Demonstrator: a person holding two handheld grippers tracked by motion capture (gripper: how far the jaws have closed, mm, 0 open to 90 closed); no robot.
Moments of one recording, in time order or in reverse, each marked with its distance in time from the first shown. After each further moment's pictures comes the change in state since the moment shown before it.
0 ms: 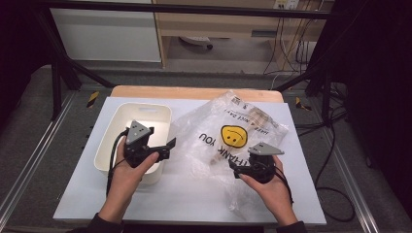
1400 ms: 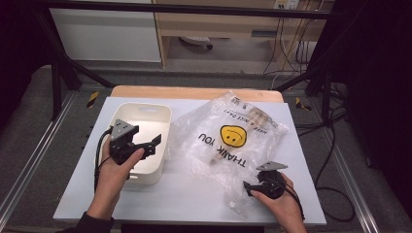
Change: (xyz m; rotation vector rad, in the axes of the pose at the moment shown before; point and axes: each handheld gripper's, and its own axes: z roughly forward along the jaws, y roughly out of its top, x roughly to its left) left arm 0.027 -0.006 -0.009 0.009 0.052 -0.028; right arm -0.016 -0.065 0.000 0.288 -0.052 0.034
